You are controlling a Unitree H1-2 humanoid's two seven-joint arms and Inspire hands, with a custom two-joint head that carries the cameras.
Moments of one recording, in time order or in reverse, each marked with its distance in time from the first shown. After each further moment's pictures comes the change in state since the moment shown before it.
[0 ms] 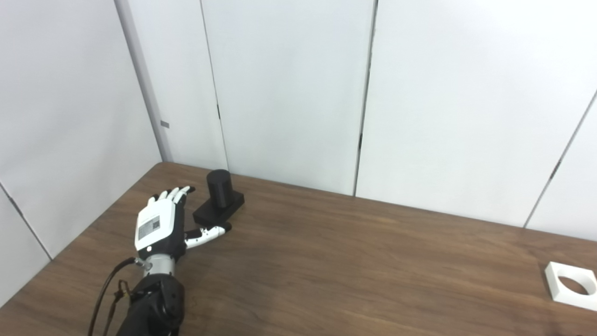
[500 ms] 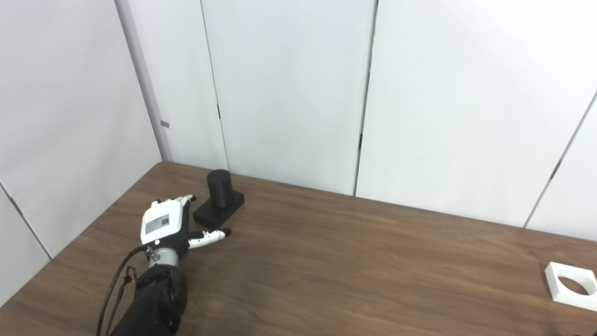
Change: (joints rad) left arm -0.069 0.061 -0.122 0.142 0.060 0.092 -0.035; right arm 0.001 0.001 0.008 -0.002 -0.004 -0.001 -0.009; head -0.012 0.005
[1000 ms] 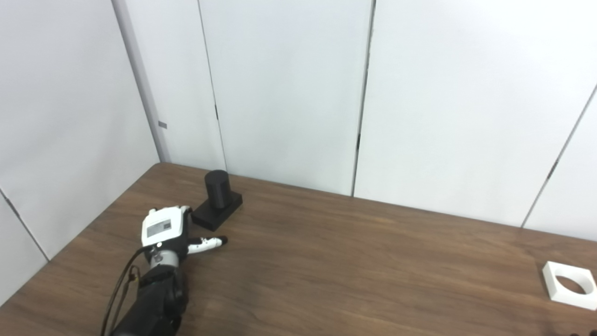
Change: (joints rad) left arm -0.063 0.004 -0.039 0.134 0.036 0.026 -0.020; right arm 0.002 0.001 0.014 -0.003 -0.010 -0.005 -0.015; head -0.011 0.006
